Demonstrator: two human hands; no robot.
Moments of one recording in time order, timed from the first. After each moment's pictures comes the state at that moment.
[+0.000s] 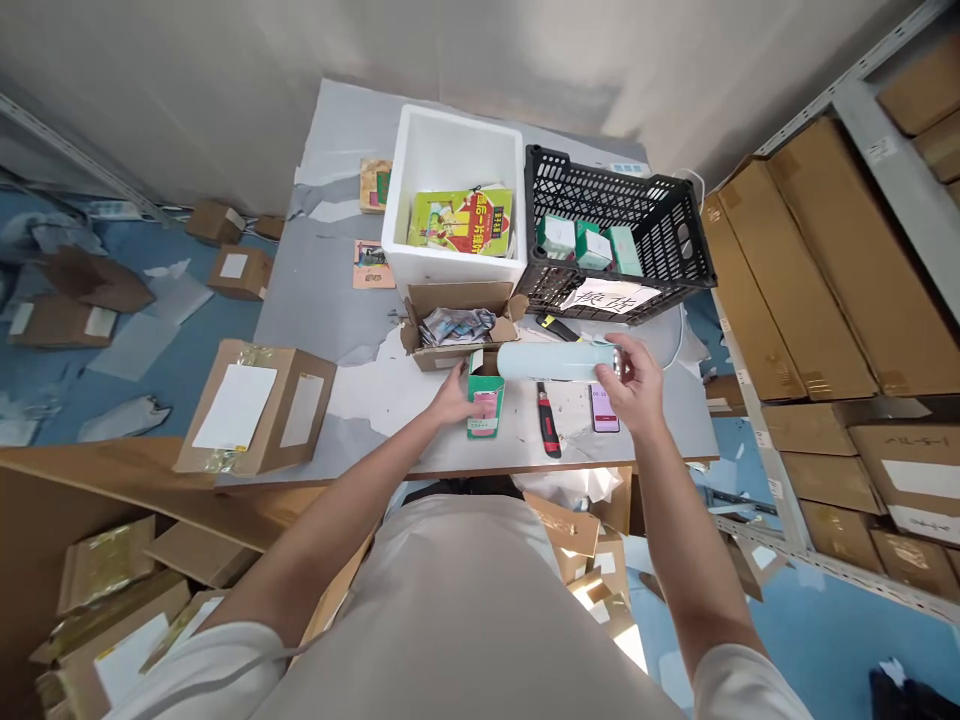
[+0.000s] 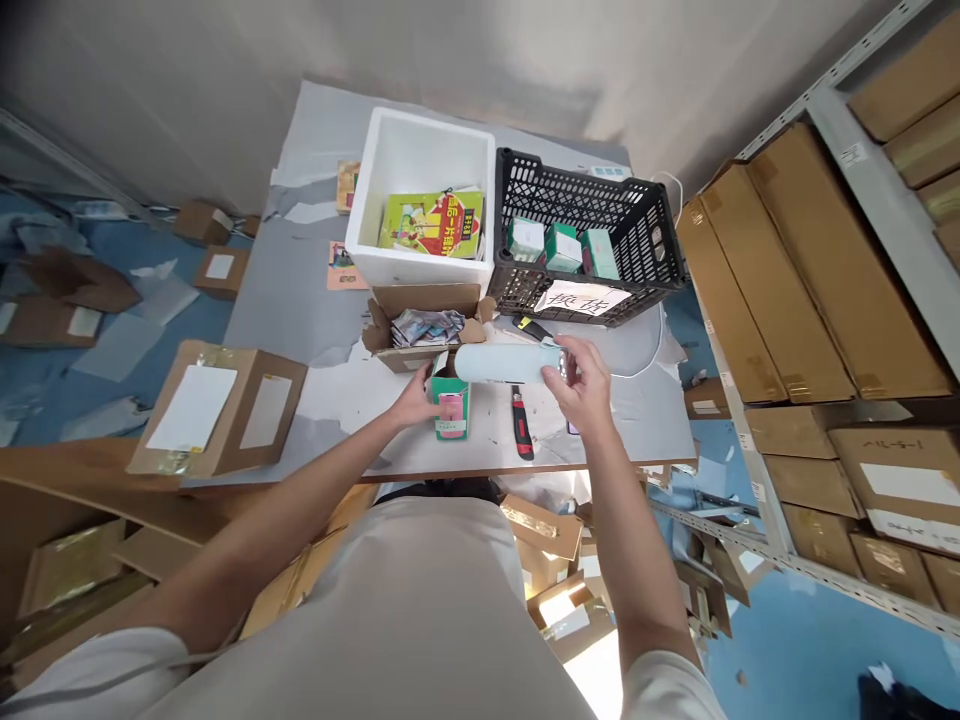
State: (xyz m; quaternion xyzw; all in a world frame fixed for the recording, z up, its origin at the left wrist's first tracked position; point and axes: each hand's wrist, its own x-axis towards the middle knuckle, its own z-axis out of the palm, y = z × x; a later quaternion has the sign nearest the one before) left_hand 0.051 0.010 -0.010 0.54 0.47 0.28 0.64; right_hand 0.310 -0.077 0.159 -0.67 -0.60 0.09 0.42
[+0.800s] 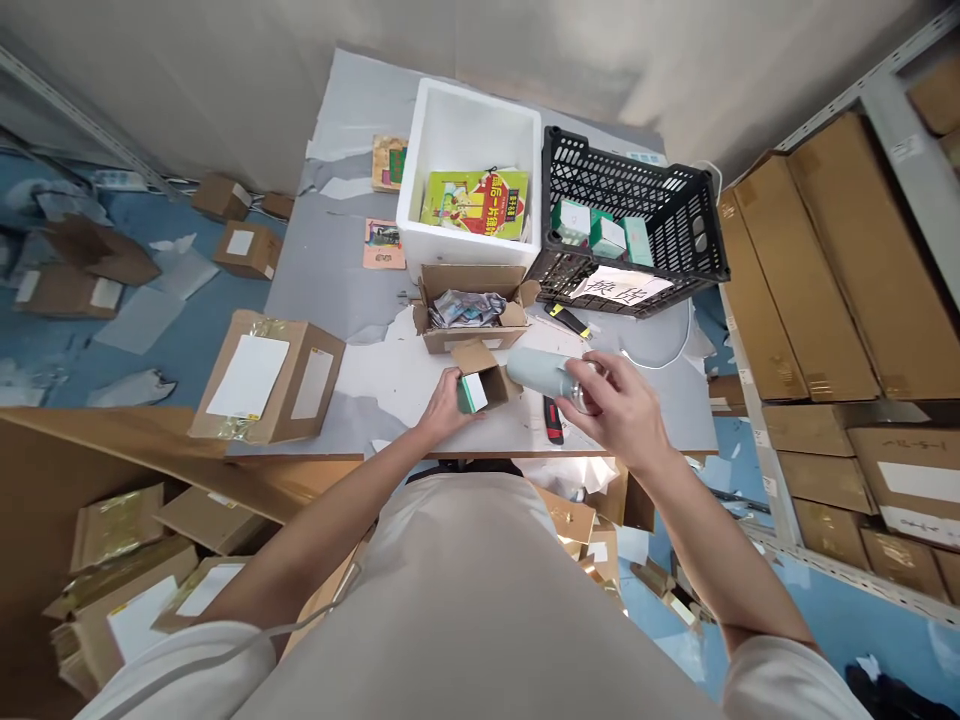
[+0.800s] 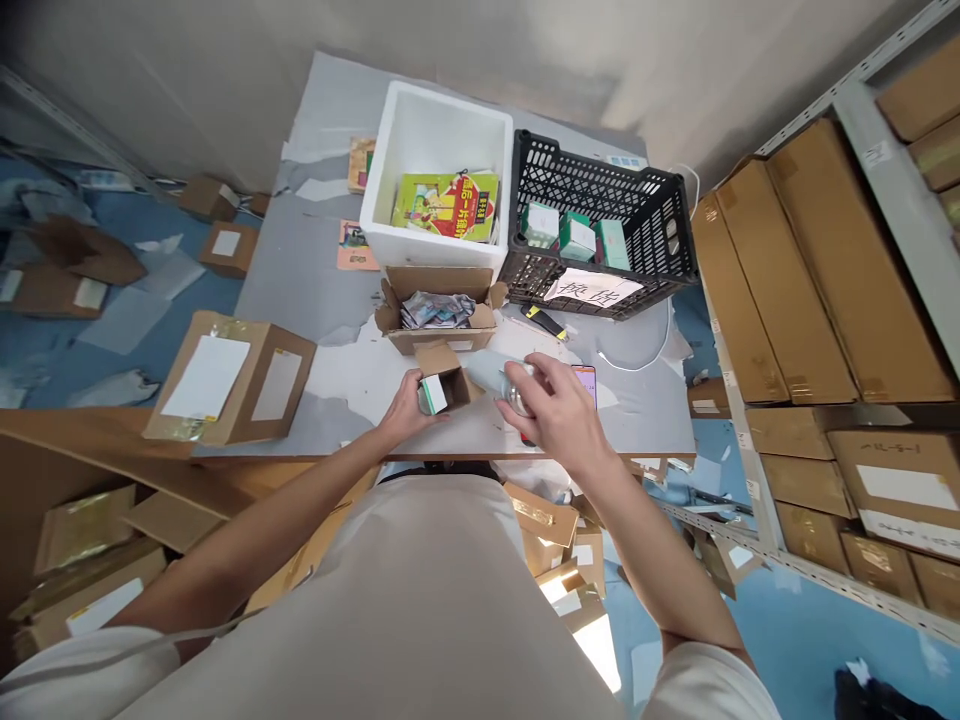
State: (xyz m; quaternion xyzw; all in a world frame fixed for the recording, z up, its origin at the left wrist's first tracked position) left_hand 0.017 -0.037 -0.017 0.74 0.45 0.30 0.40; right_hand 0.246 -0.110 0.196 -0.58 -0.79 -0.07 0.19
